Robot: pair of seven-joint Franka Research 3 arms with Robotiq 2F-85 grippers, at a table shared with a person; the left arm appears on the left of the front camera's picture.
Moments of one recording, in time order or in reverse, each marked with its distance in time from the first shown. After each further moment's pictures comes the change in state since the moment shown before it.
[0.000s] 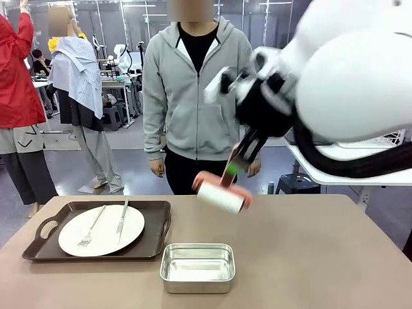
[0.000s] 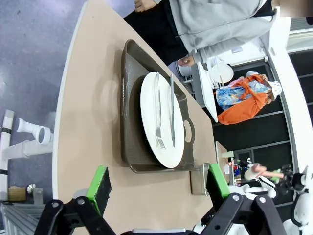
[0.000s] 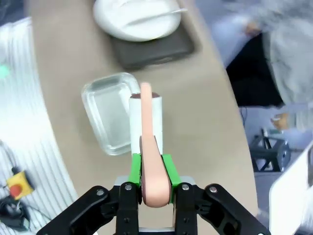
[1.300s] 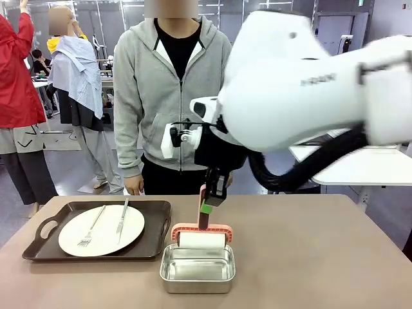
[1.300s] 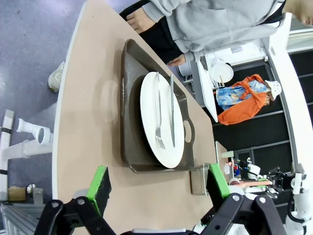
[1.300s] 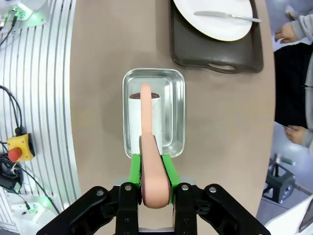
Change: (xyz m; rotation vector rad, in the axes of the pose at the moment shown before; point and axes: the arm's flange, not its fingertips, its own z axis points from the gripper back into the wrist) left arm 0.000 0.000 0.000 0.000 0.000 0.000; right arm 0.038 0.006 -0.075 0.197 0.140 0.217
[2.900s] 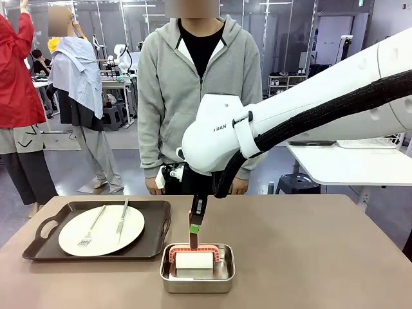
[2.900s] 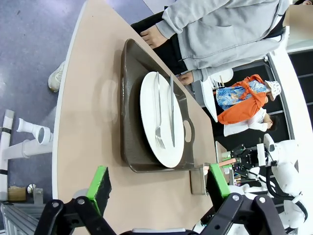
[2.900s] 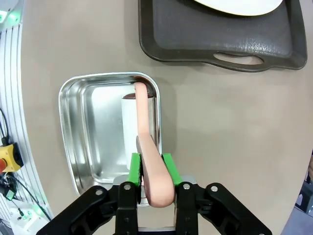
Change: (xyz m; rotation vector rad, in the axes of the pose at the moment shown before) left arm 0.000 0.000 0.000 0.000 0.000 0.000; right arm 0.003 -0.106 -0.153 0.172 0.083 -0.070
